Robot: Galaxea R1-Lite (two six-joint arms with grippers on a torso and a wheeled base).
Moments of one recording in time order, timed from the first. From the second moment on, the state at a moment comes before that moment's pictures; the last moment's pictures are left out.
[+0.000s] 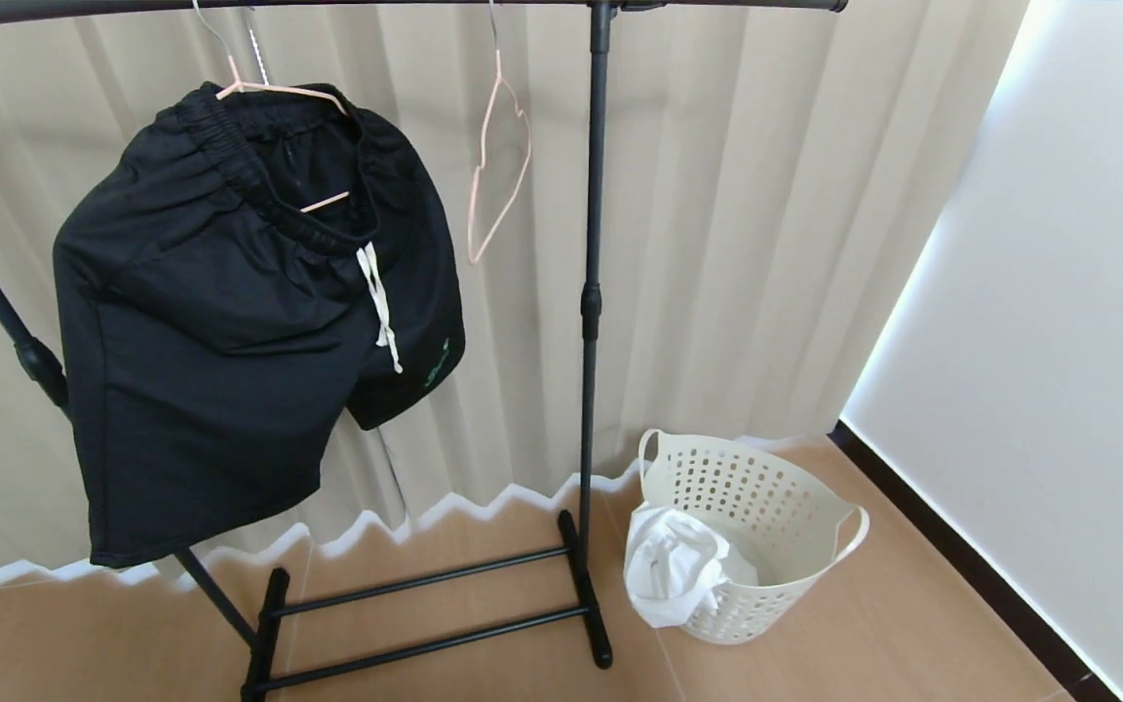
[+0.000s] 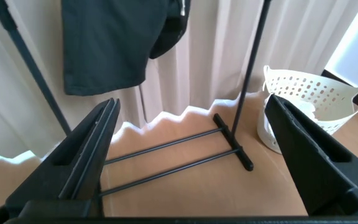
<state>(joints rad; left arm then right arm) 0.00 0.00 0.00 0.00 -0.10 0.04 0.01 0.00 -0.04 0.08 0.04 0.00</state>
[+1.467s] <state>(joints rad) -0.01 0.00 0.00 0.00 -0.10 0.04 0.01 0.00 -0.04 0.08 0.04 0.00</state>
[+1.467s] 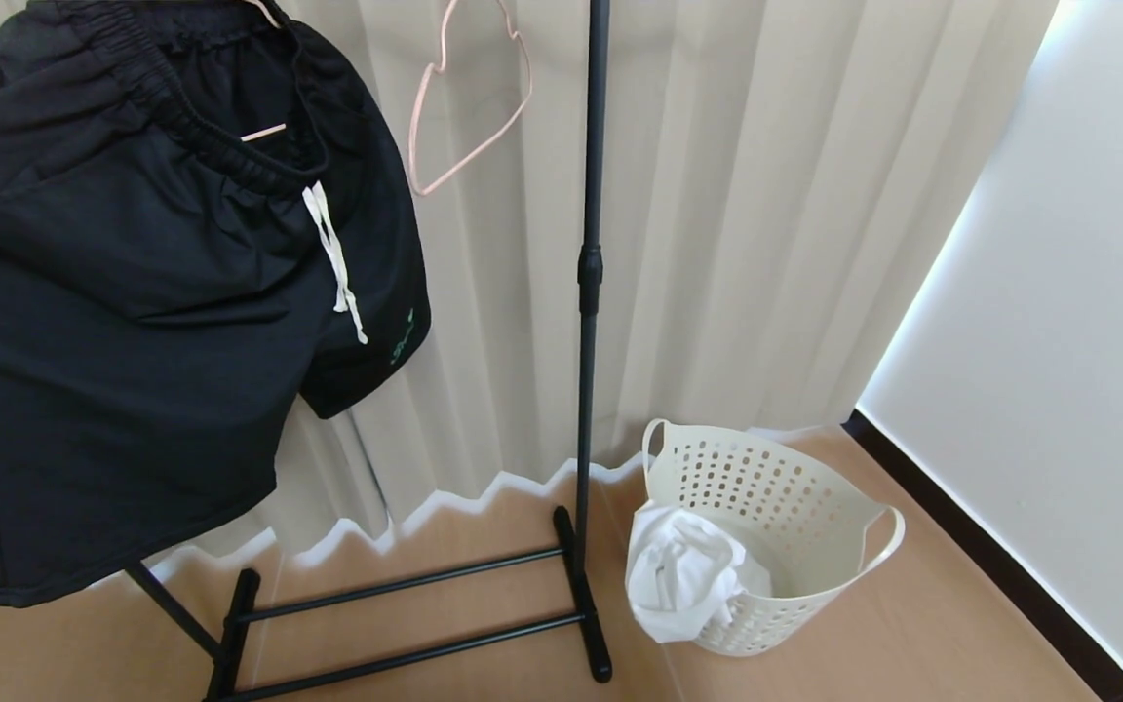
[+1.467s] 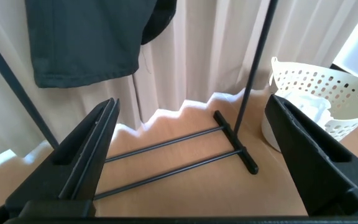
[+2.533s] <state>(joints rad) 0.00 0.00 0.00 0.00 -0.09 0.03 0.01 0.00 -0.04 0.08 0.04 0.00</state>
